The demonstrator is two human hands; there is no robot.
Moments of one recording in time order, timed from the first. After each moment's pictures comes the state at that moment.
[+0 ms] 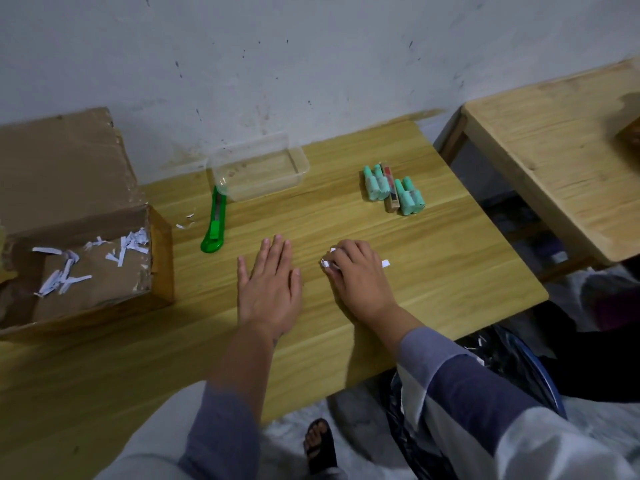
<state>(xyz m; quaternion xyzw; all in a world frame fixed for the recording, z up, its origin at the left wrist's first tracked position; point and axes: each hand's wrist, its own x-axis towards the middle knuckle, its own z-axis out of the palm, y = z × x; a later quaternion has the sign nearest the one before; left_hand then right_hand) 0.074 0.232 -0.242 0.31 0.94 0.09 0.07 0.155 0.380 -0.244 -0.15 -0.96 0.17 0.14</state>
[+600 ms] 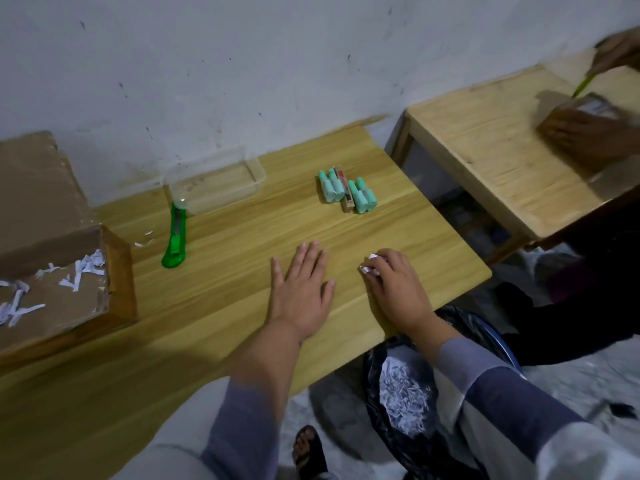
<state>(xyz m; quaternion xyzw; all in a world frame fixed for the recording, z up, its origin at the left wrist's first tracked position) 0.125 0.298 -0.226 0.45 0.88 0.06 0.12 0.249 0.443 -0.238 -0.25 -0.94 0.17 0.12</state>
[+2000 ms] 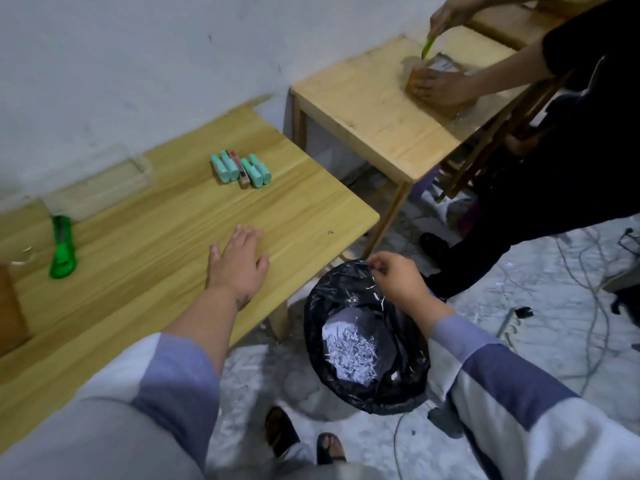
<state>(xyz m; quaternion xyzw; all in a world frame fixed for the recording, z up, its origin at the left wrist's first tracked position) 0.165 0.332 -0.214 0.46 0.86 0.09 0.18 0.409 0.464 -0.211 -0.53 -0.78 0.32 0.04</state>
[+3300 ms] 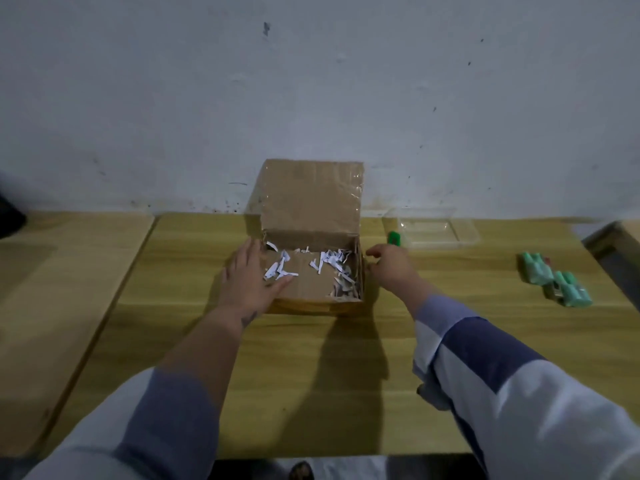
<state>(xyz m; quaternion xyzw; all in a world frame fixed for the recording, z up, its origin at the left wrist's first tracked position) -0.062 -0.058 -0.159 0.10 0.96 0.24 0.07 -0.032 0.198 -0.147 -0.19 -0.95 0.25 -0.06</state>
